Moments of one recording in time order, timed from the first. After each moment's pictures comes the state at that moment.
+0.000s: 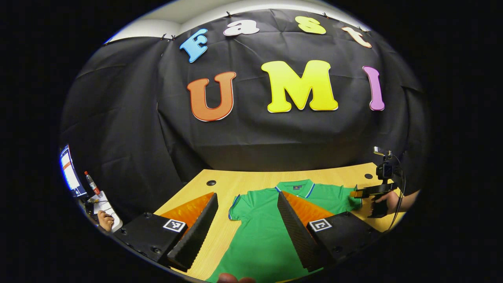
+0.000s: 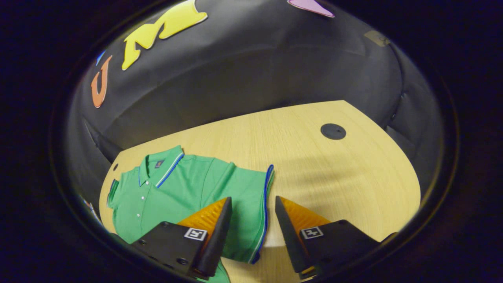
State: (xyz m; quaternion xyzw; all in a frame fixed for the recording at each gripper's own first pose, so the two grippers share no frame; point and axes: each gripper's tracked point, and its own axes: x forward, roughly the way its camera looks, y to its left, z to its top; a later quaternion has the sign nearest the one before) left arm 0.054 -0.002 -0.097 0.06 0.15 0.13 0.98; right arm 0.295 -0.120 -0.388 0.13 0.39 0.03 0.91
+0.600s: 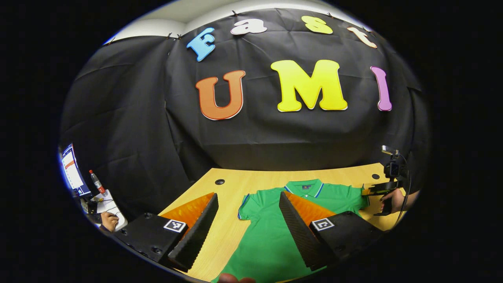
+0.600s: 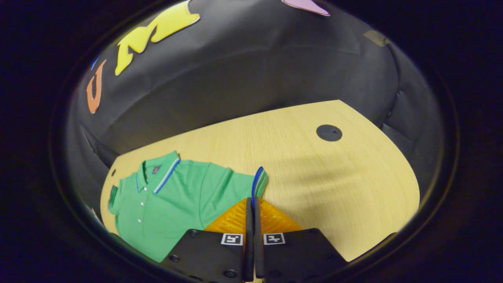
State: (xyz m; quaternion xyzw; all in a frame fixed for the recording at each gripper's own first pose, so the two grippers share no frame) left arm 0.042 0.028 -0.096 0.04 0.15 0.15 0.98; right arm 0.304 -0.124 -0.361 0.17 0.38 0.02 0.91
